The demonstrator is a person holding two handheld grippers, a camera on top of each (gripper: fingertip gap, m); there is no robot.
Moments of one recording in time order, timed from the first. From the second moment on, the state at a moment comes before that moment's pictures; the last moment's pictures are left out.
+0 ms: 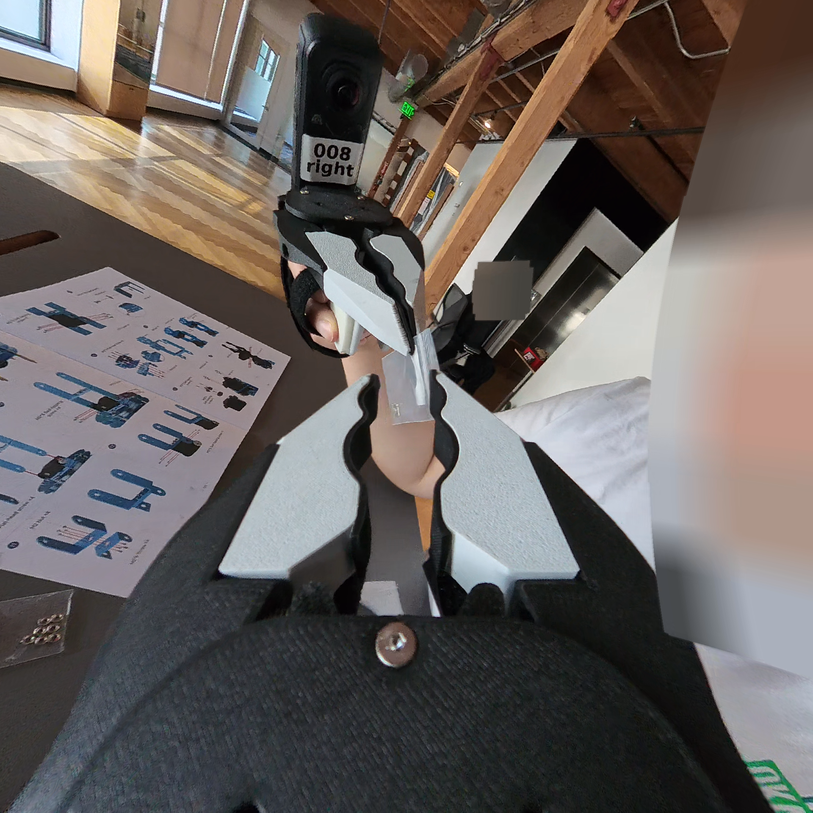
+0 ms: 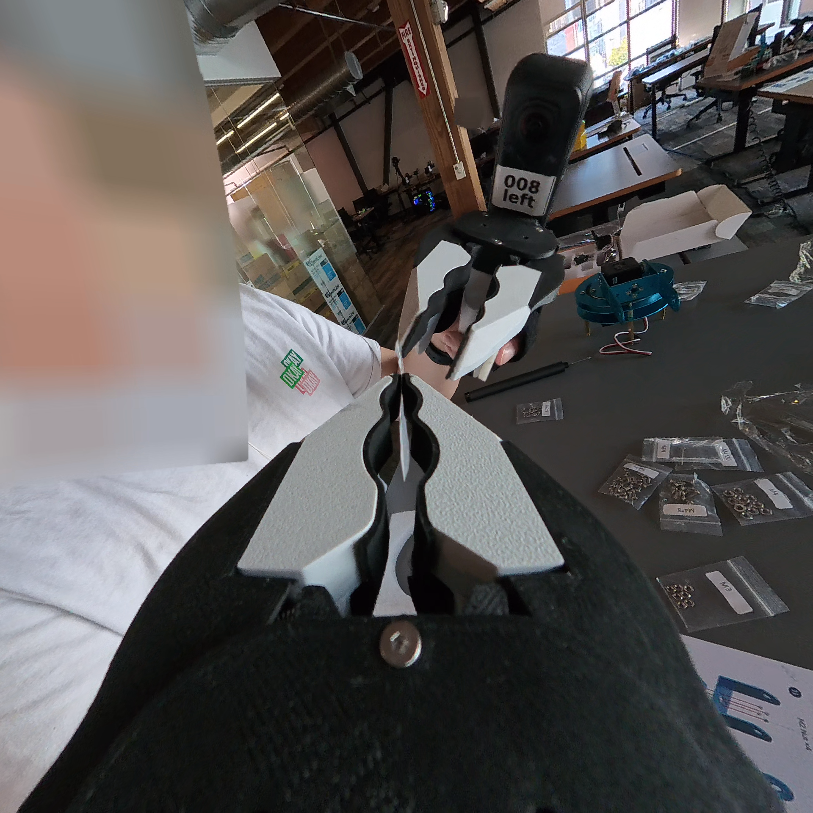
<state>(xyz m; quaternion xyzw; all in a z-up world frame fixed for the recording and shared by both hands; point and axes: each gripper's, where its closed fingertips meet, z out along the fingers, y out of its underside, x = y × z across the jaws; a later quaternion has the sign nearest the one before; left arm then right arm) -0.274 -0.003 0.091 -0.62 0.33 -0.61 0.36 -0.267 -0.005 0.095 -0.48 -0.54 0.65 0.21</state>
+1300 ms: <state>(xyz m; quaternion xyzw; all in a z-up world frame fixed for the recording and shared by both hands) -0.281 0.054 0.010 -0.72 0.31 -0.52 0.33 -0.283 0.084 0.038 -0.67 -0.49 0.37 0.42</state>
